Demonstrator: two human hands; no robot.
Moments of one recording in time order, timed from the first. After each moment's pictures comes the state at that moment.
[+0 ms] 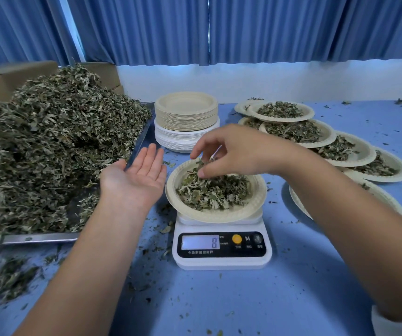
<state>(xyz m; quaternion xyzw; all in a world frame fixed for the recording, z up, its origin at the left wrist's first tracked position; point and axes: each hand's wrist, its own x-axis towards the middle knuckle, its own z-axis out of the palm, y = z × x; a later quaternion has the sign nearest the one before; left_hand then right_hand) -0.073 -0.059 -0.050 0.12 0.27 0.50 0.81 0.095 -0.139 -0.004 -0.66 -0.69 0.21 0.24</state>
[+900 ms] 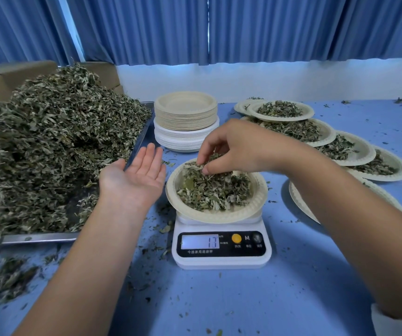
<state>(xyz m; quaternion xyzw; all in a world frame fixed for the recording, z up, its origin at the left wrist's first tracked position) -0.074 -0.060 -0.049 0.11 0.27 0.51 0.81 0.098 -0.141 -0.002 -0.64 -0.71 0.17 0.24</state>
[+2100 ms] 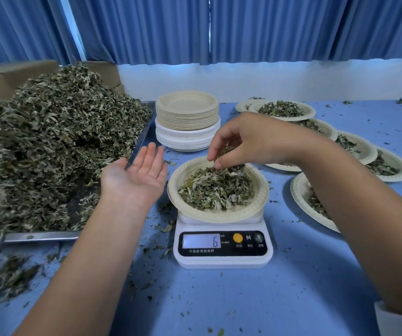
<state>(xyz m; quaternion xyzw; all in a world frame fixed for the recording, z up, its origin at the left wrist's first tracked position) -0.074 -0.060 -0.049 0.11 0.27 0.51 0.81 0.108 -0.148 0.009 -0.66 -0.70 0.18 0.23</state>
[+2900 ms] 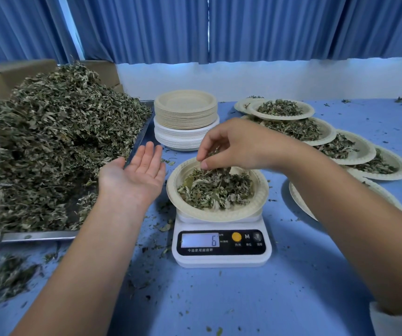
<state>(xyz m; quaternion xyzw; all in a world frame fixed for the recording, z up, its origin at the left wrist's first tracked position) -0.075 -0.058 -0.050 0.11 0.27 0.51 0.81 0.100 -0.137 -0.007 -0.65 -0.68 0.21 0.28</state>
